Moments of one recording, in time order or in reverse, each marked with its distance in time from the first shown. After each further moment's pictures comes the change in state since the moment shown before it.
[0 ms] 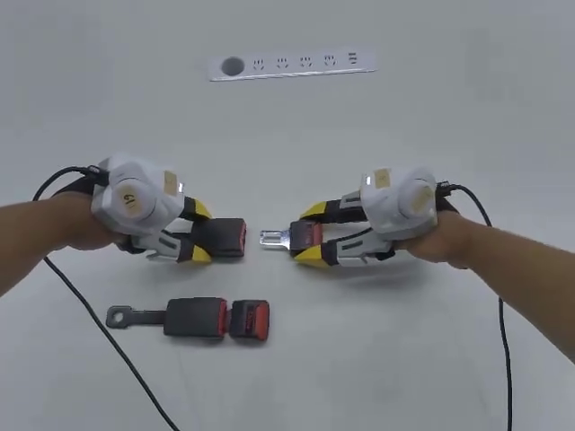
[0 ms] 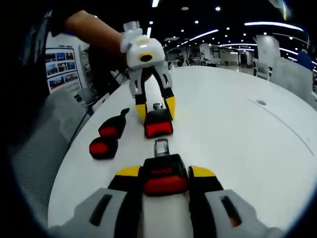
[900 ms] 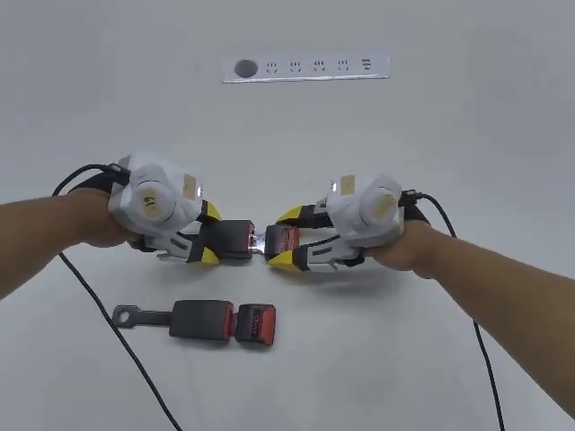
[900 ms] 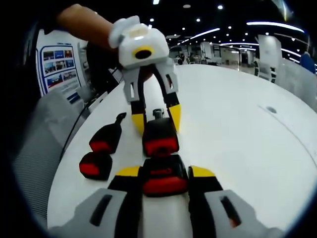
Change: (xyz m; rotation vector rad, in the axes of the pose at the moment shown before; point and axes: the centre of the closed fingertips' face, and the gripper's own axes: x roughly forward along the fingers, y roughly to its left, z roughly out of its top) left arm 0.003 0.000 0.002 0.045 0.043 -0.012; right arm 0.037 0.005 0.026 -0.023 0.017 -0.007
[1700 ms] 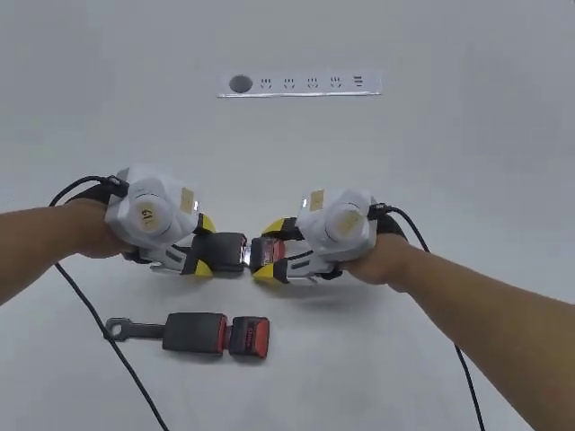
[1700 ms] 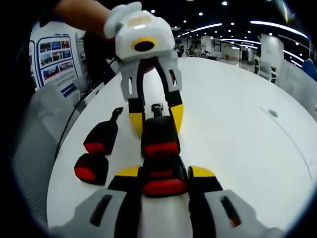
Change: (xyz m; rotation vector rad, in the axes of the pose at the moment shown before) left arm 0.000 -0.001 0.001 0.024 0.004 -0.007; right arm 0.005 0.000 0.000 -0.037 0.088 -0.030
